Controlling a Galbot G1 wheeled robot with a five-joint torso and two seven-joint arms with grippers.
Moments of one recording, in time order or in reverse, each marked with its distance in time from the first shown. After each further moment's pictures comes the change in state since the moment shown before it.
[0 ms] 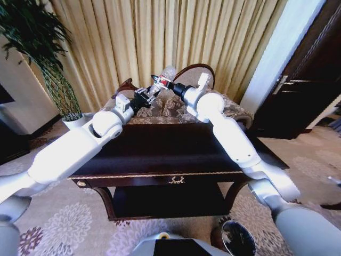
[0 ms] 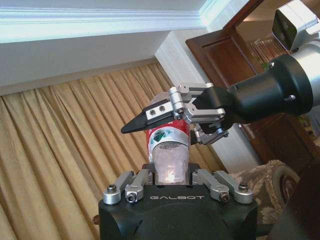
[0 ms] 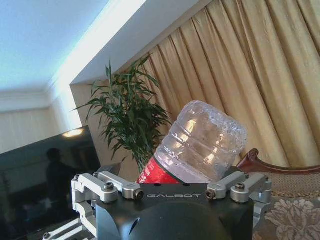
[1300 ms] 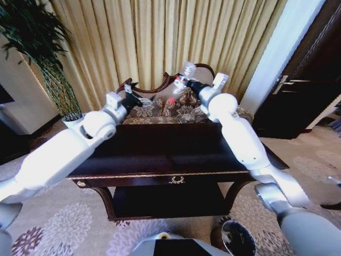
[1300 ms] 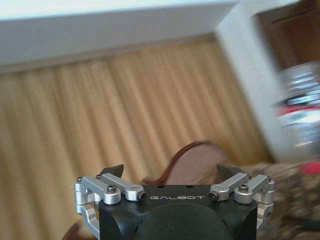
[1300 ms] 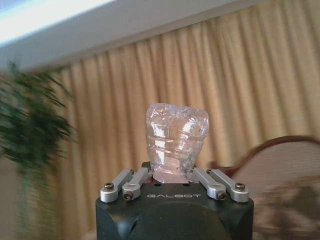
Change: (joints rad) left arm 0.189 0.098 -0.296 -0.052 -0.109 0.137 -0.106; right arm -0.120 -0.127 0.148 -0.001 -0.339 0.032 0.101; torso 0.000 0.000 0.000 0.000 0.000
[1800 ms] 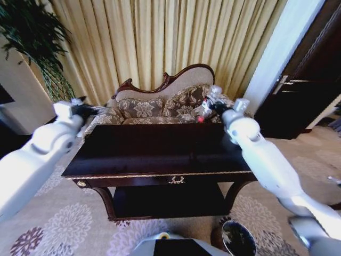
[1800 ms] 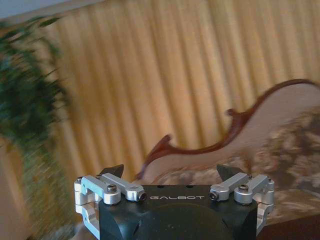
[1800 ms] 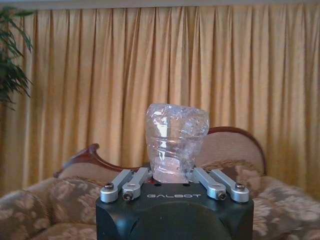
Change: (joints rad) left arm 0.667 0.165 -0.706 -0.117 -0.167 0.170 -0.173; right arm -0.373 -0.242 0.158 0.212 -0.103 0.025 0.013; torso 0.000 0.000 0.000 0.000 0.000
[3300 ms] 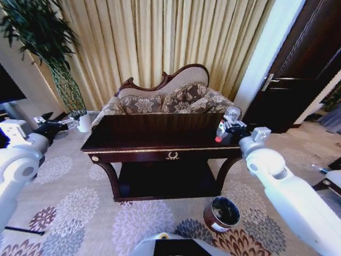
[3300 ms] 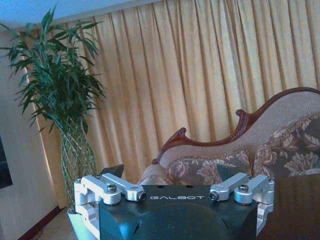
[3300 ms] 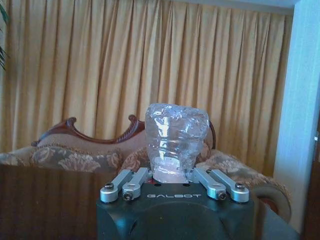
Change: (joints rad) left arm 0.416 -0.088 -0.416 -0.162 -0.008 0.017 0.038; right arm -0.470 0.007 0.306 0.218 -0.119 -0.016 0.050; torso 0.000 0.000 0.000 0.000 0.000
